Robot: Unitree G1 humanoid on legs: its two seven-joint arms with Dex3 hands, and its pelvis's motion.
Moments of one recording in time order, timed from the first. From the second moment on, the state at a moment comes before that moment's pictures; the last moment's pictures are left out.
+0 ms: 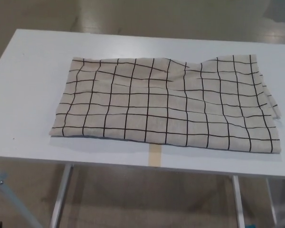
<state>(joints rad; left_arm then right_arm) -0.02 0.41 0.41 0.76 -0.05 -0.10 -0.14 0.11 -0.22 -0.36 0.45 0.06 -0.19 -0.03</state>
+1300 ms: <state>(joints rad) 0.06 0.37 0.27 -0.26 0.11 -0.35 -0.11 0.36 -0.03 -0.18 0.23 0.06 -0.29 0.03</state>
